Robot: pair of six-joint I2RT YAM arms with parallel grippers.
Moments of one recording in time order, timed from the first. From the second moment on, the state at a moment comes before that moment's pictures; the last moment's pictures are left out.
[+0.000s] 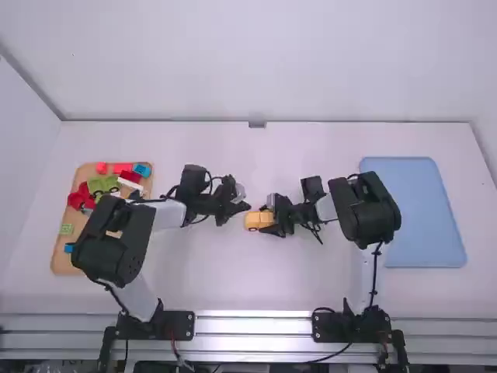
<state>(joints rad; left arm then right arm) -0.23 1.78 0.73 0.23 0.94 0.64 0.26 2.17 0.84 0.23 -1.11 -0.99</state>
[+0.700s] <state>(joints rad) -0.26 1.86 0.73 0.20 0.93 0.76 0.26 2.17 0.84 0.23 -1.11 -0.99</state>
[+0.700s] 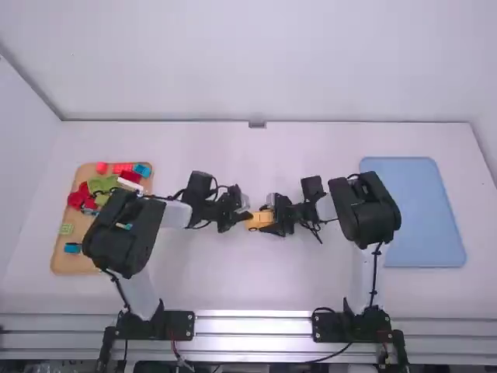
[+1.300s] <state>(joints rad) -0.28 1.91 0.76 0.23 0.95 0.77 0.26 2.17 0.84 0.23 -1.11 -0.99</state>
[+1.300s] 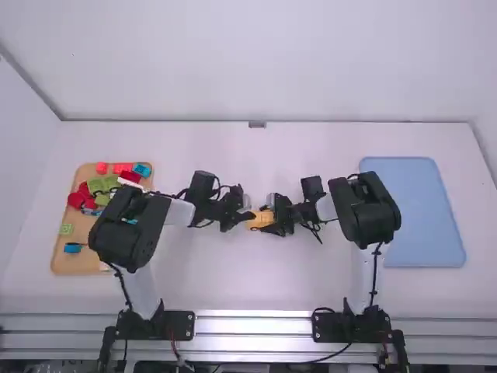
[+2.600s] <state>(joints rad) -0.33 1.91 0.88 0.02 0.83 0.78 0.28 2.17 0.85 0.24 -1.08 -1.00</state>
